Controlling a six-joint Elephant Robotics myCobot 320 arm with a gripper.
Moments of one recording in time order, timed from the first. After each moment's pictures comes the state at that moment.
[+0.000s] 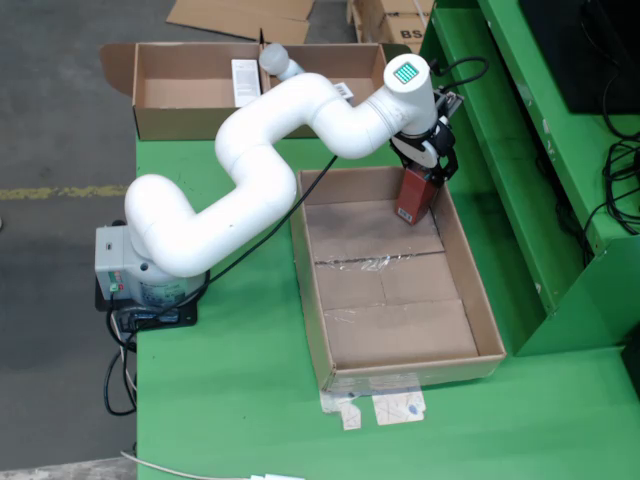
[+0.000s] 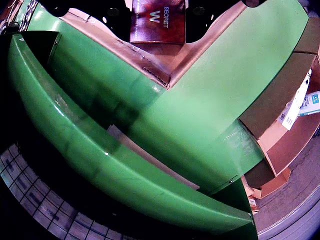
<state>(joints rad) 0.40 -1.17 -0.03 0.13 1.54 -0.31</state>
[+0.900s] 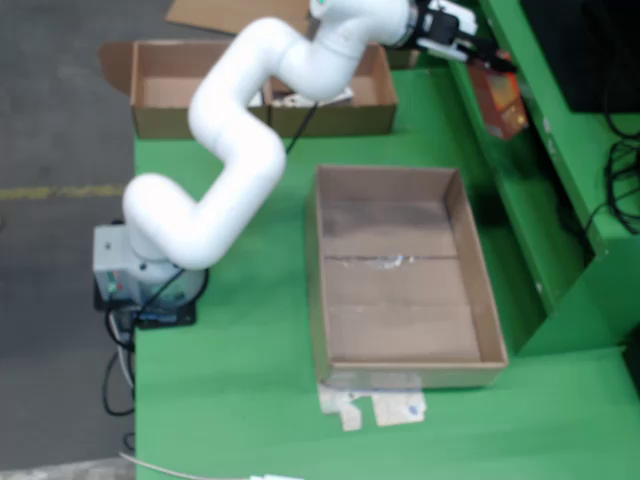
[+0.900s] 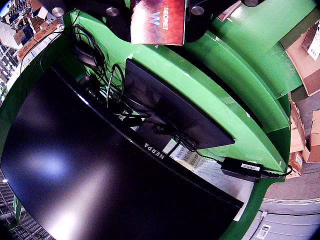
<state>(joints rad) 0.61 -0.98 -0.03 0.50 0.99 -0.38</state>
